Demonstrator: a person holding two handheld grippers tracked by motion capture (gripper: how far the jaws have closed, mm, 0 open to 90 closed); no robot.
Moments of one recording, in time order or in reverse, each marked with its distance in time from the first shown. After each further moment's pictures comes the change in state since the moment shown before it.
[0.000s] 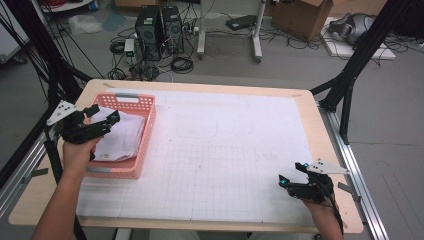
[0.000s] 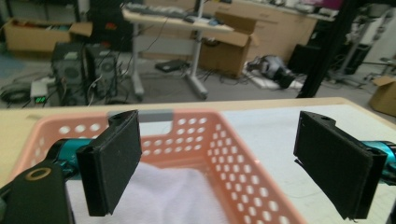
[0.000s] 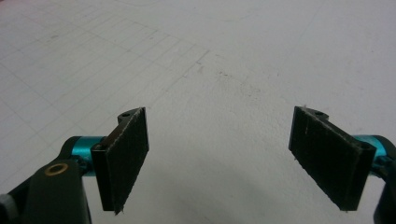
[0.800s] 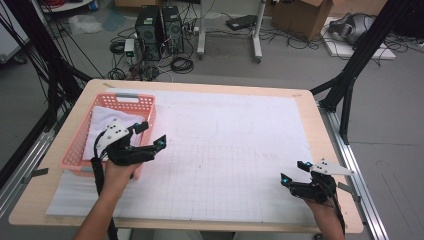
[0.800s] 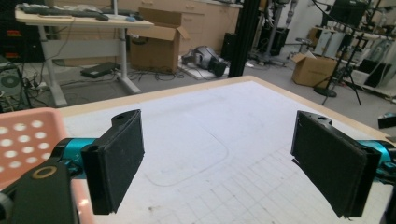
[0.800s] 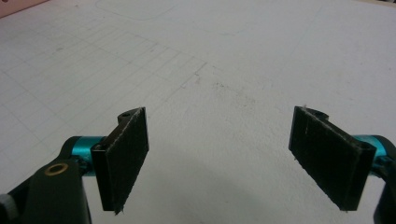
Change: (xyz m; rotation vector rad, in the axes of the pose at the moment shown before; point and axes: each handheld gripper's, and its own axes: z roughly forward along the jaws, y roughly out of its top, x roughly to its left) left arm -0.116 -0.028 0.018 0.057 -0.273 0.068; right arm -0.003 0.001 -0.006 -0.043 0.002 0.004
